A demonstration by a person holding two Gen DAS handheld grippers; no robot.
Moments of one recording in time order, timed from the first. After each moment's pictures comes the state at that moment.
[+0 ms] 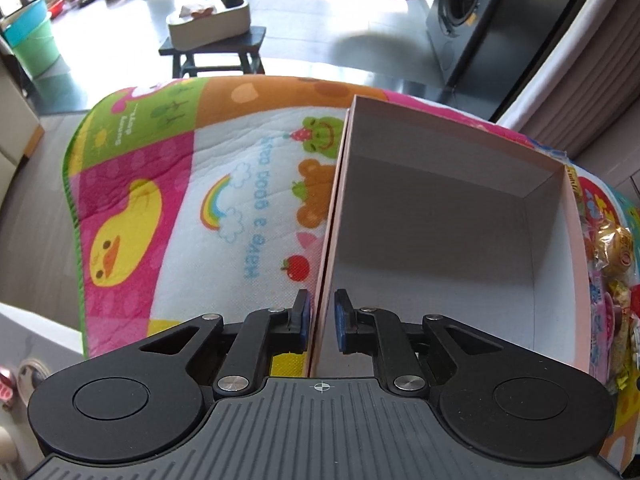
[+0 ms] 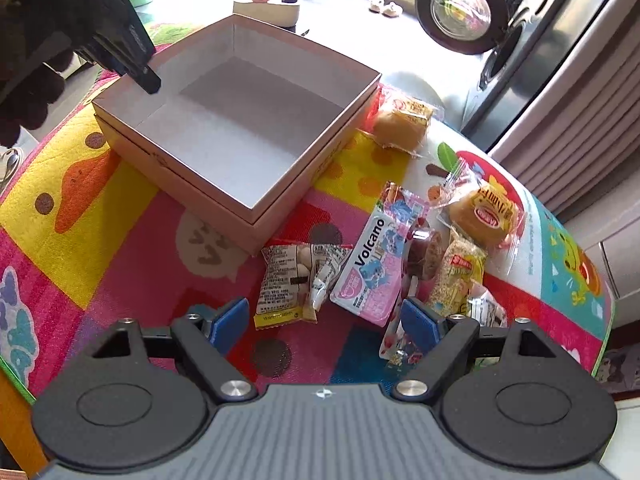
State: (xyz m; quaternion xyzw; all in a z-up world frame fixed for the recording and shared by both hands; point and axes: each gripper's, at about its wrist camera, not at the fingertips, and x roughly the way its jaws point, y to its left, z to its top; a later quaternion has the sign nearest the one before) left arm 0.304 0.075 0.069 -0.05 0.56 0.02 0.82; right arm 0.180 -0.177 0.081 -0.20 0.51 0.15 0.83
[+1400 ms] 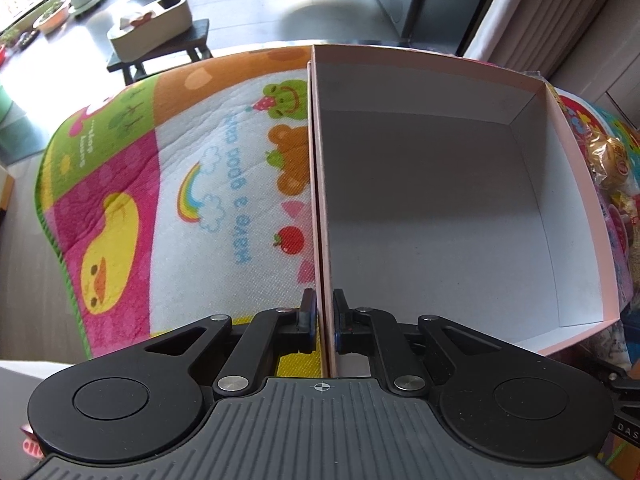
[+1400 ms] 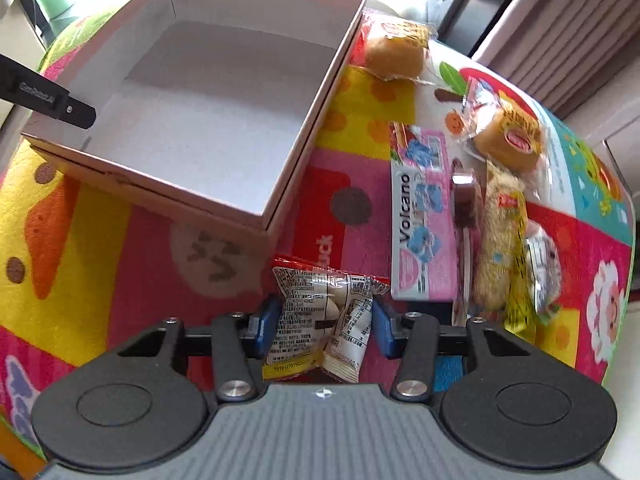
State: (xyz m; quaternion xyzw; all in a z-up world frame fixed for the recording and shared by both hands) left arm 0.300 0.077 0.053 0.03 0.59 -0.07 0.80; right arm 0.200 -0.143 0.055 -0.09 0.61 0.04 0.79
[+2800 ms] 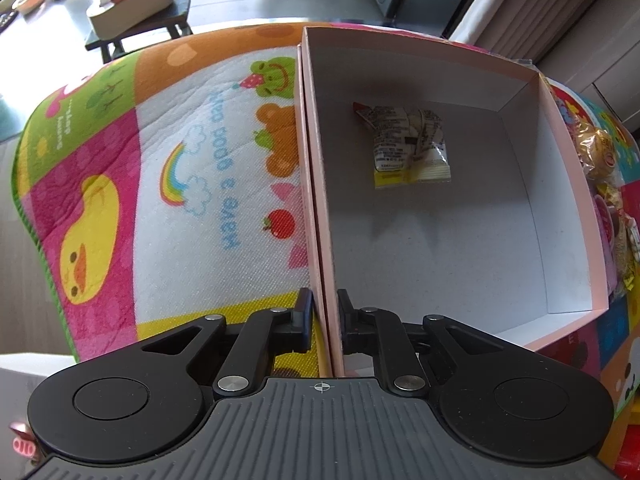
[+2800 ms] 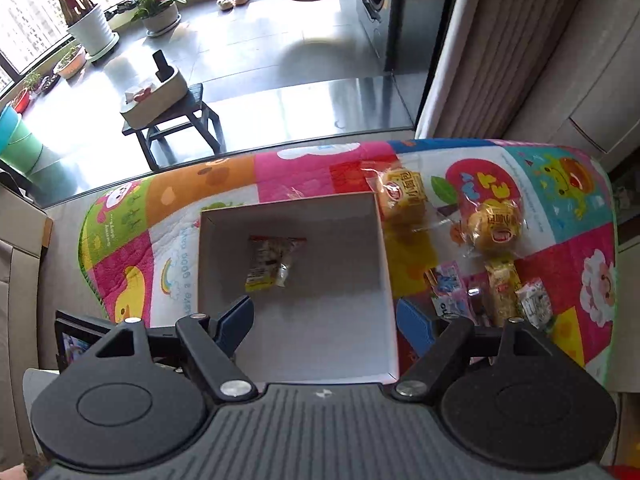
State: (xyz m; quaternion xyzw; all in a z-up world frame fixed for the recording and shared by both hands) left arm 0.309 0.085 0.045 0.01 0.62 -0.10 0.78; right arm 0.298 -0.095 0.206 0.08 0.58 -0.05 0.81
